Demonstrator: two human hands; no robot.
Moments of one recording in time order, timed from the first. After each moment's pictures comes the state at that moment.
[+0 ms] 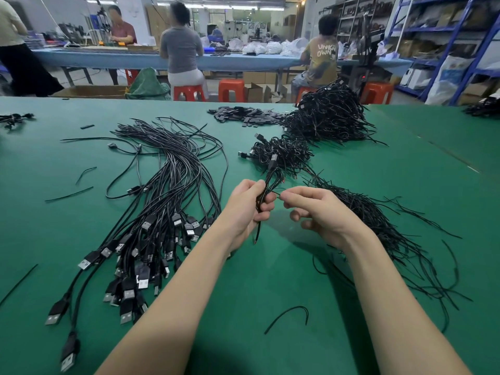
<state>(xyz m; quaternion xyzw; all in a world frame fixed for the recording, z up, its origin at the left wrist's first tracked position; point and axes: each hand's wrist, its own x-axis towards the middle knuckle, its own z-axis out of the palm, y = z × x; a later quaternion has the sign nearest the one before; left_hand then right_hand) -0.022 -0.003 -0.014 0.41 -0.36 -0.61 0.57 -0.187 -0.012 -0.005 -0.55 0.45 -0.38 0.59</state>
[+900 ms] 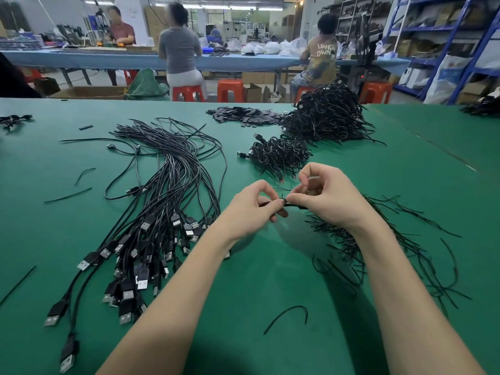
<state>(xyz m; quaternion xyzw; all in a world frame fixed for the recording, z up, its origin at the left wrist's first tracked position) -0.015 0.000 -0.017 0.52 -0.64 -0.41 0.39 -0.199 -0.013 0.018 -0.73 0.47 -0.37 0.33</state>
